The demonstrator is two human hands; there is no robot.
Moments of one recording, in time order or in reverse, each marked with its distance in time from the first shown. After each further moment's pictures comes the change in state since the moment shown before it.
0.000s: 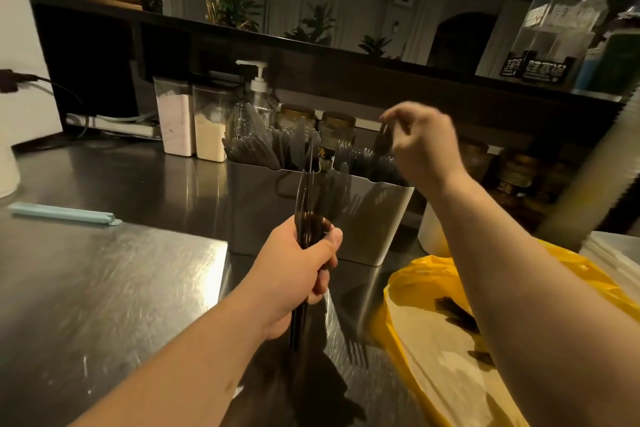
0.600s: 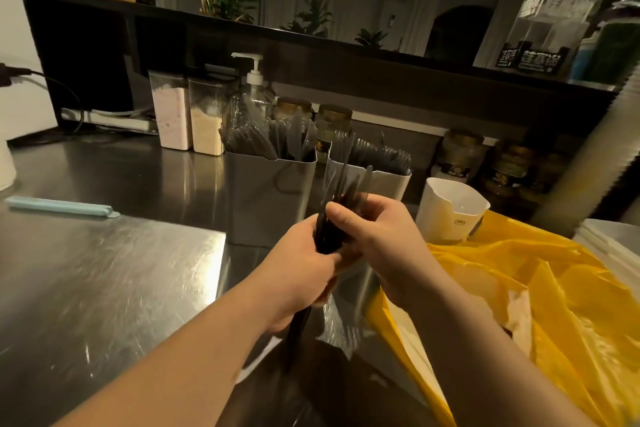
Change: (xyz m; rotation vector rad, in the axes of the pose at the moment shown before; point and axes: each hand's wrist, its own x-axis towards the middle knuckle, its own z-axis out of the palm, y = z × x) left_hand -0.007 0.000 0.011 0.193 -0.130 -0.028; right_hand -0.118 -0.065 0.007 0.859 -0.358 0.563
